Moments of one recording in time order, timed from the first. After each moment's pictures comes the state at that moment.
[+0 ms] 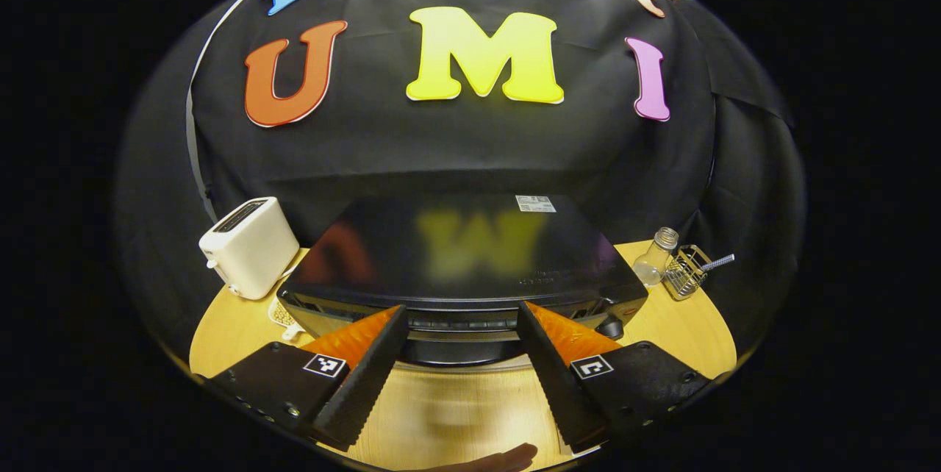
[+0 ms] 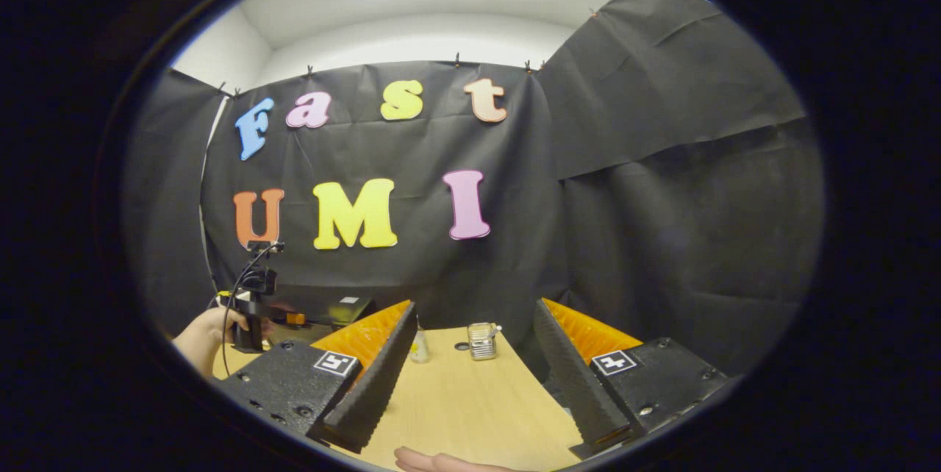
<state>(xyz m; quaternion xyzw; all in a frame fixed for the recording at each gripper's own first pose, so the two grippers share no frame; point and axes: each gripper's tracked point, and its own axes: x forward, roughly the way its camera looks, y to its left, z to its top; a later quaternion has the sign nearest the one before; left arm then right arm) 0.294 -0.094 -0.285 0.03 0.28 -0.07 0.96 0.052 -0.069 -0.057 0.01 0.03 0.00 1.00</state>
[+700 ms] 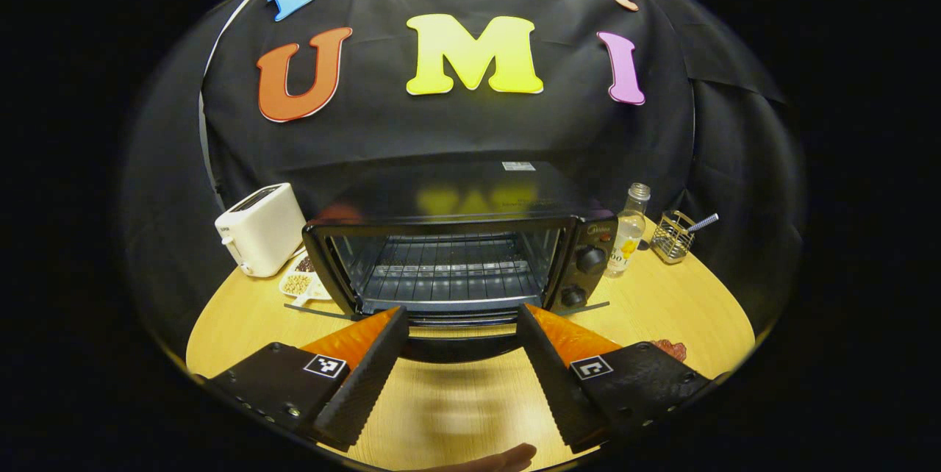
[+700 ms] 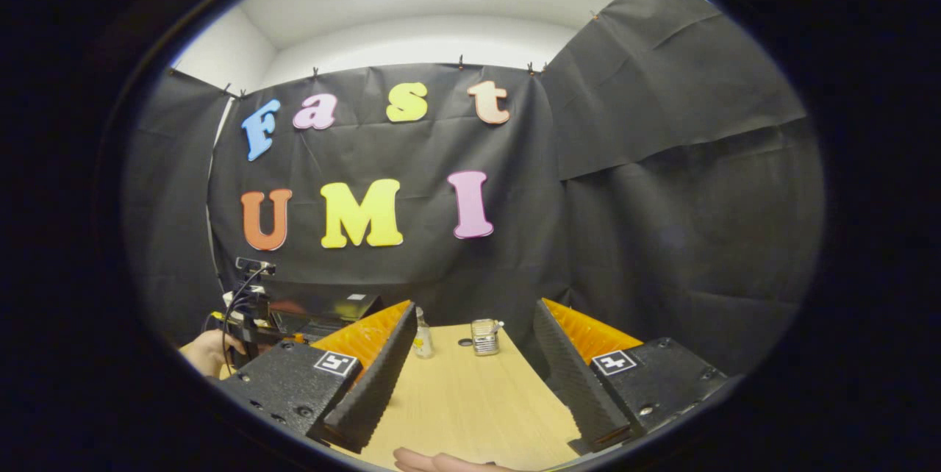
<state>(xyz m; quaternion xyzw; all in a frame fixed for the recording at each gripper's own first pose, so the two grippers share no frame) 0.205 -0.084 -0.316 0.05 0.28 -0.08 0.96 0.025 -0.068 -0.053 0.00 0.03 0.01 1.00</state>
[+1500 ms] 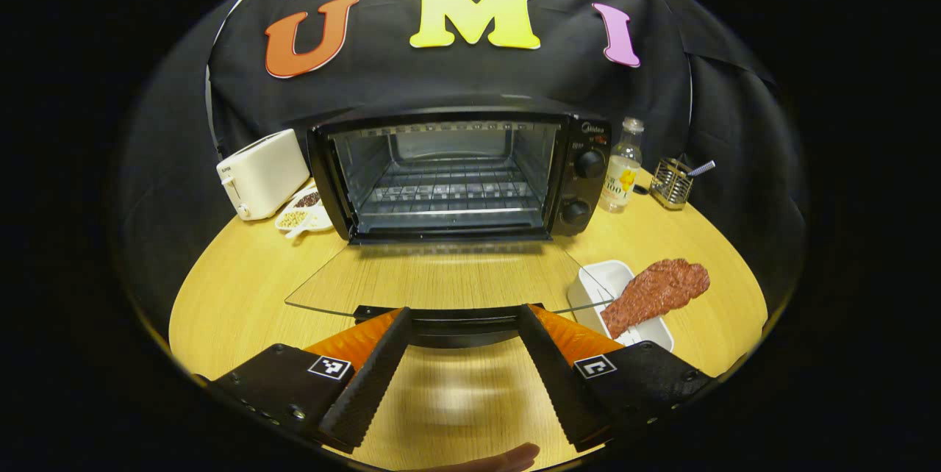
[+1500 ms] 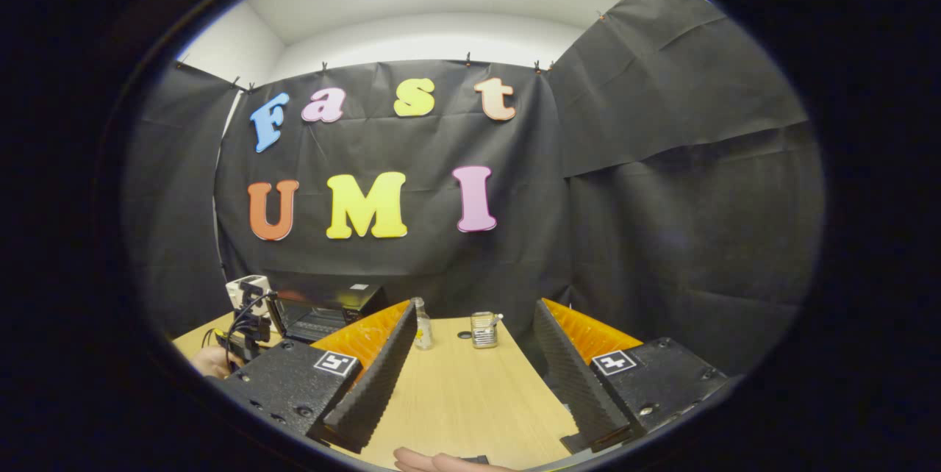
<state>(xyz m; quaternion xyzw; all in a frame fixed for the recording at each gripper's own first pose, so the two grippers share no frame) 0.139 -0.071 -0.393 0.05 0.35 -0.08 0.93 0.011 -0.073 -0.068 -0.01 0.04 0.02 1.00</state>
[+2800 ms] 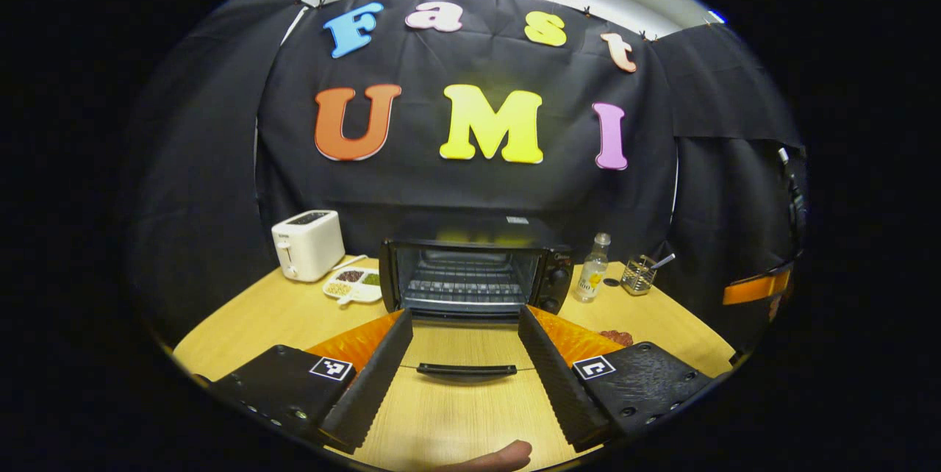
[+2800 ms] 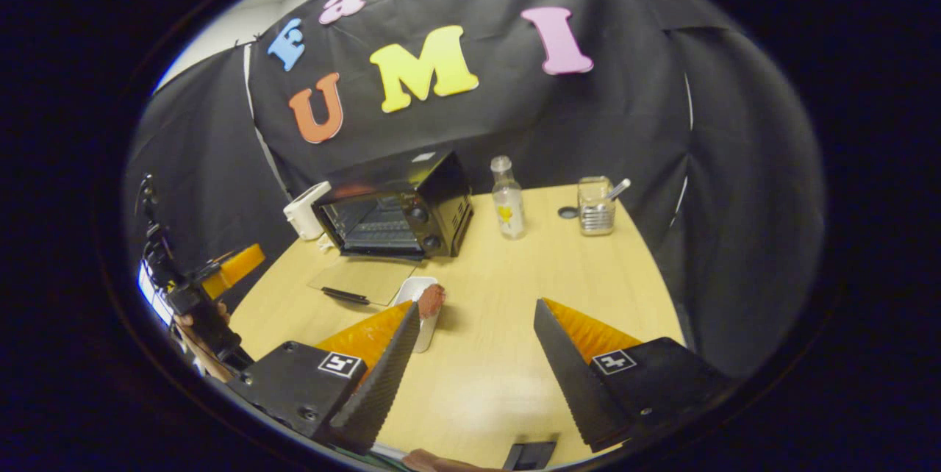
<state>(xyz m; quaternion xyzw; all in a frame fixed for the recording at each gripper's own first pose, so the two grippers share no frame) 0.088 -0.047 -0.212 0.01 0.12 -0.06 0.99 0.131 0.027 -0.269 0.05 0.36 0.20 0.91</state>
